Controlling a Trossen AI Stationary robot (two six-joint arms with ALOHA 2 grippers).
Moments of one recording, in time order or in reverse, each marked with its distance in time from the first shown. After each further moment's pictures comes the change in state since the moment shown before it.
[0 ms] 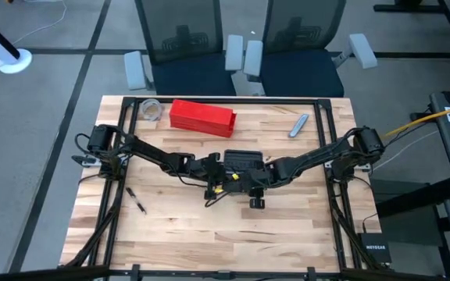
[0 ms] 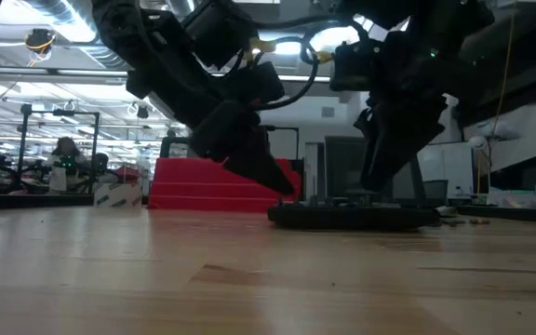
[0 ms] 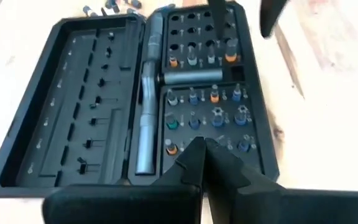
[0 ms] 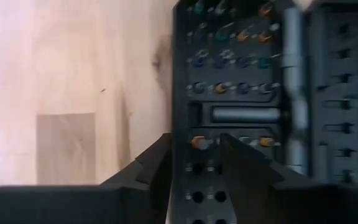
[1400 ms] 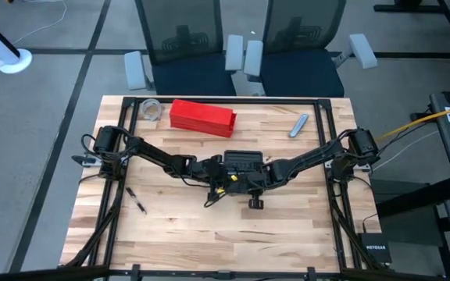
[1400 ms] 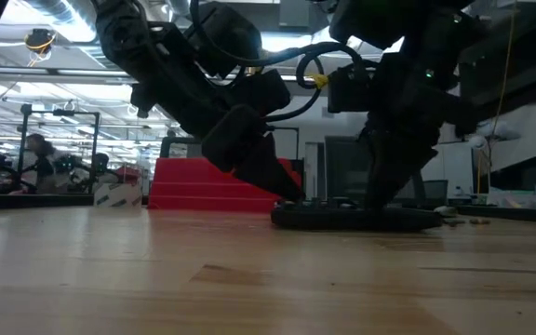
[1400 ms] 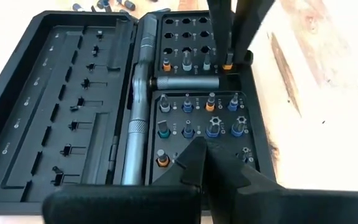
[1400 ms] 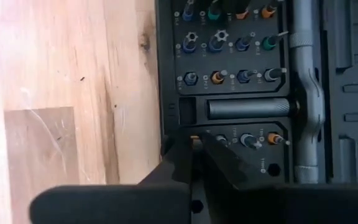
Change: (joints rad) left arm -0.008 0.061 0.002 0.082 0.026 -0.069; right arm -0.022 0.052 -0.002 0.005 0.008 0.028
